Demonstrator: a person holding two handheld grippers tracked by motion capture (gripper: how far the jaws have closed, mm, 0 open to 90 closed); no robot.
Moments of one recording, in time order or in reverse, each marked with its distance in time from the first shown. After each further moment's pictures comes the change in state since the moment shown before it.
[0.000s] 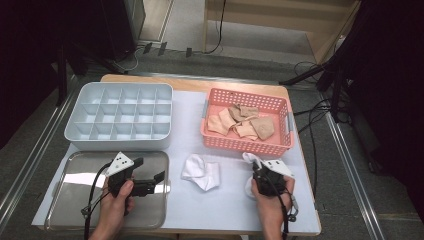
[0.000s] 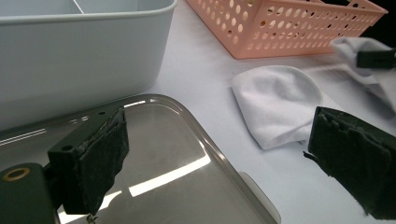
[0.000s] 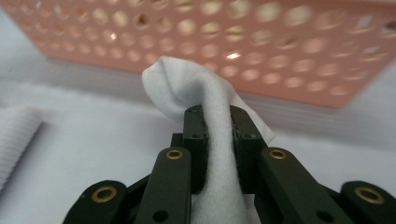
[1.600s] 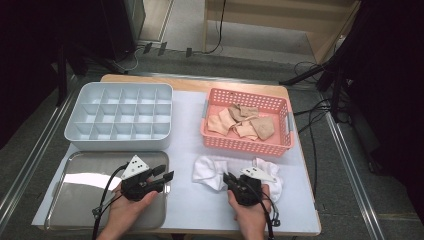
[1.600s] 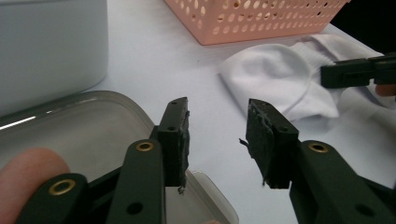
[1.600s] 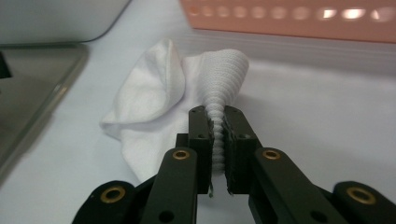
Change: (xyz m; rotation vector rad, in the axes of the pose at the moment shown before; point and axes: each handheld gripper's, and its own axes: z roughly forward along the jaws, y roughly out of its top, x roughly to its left) left arm -0.028 -0.001 0.014 0.053 -0.045 0.049; right arm 0.056 -0.014 -0.006 0.094 0.341 0.073
